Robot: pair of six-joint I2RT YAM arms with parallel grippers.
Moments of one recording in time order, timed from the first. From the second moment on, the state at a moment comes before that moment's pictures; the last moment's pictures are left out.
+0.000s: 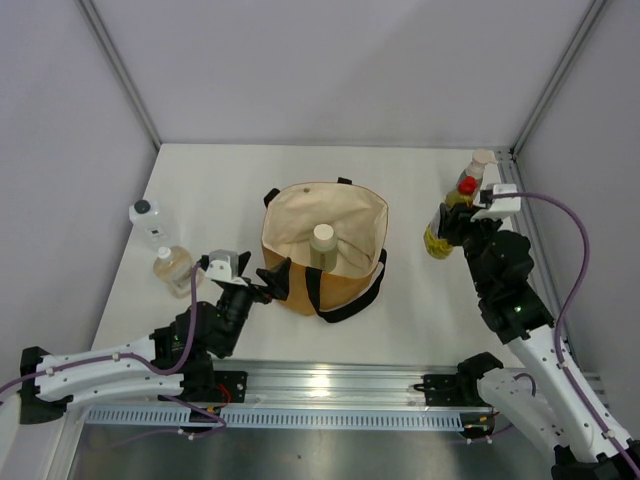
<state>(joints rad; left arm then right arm) -1.29 0.53 0.44 0.23 -1.00 -0.15 0.40 0.68 0.73 -0.06 0.30 0.08</state>
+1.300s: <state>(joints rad) -1.28 0.56 0.44 0.24 -1.00 -0.15 0.89 1.25 1.03 0.16 0.35 -0.01</state>
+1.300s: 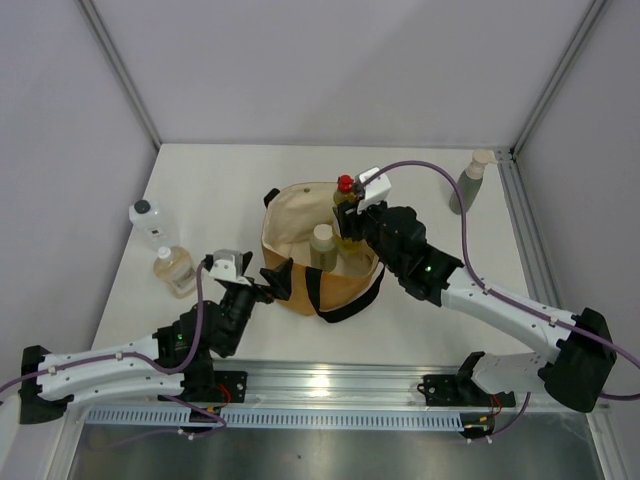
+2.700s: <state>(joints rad) -1.27 0.57 0.44 0.24 -0.99 -0.16 0.87 1.40 0.85 0.31 0.38 0.02</state>
